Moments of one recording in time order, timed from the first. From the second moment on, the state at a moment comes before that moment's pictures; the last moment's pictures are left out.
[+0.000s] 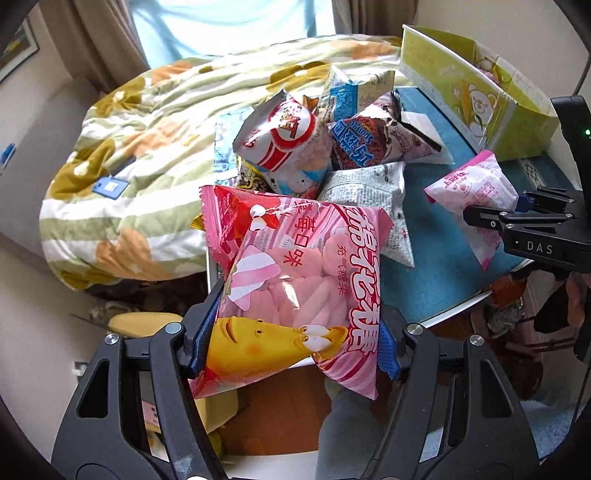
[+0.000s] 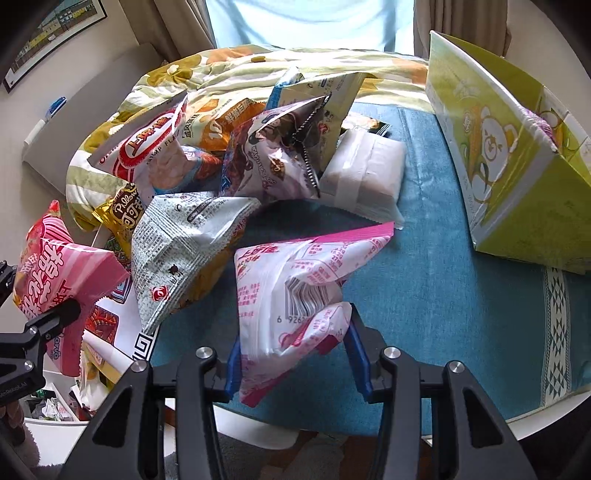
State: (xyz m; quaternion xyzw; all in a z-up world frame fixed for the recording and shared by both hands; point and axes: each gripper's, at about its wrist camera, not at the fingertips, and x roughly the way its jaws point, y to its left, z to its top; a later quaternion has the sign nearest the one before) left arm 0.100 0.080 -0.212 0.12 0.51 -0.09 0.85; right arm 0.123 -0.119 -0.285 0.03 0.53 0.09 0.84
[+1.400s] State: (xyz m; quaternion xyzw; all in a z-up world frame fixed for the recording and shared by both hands) left arm 0.289 -0.265 -0.135 0.09 0.48 -0.27 0.83; right arm 0.148 -0.401 -0.127 0.14 0.41 -0.06 0.90
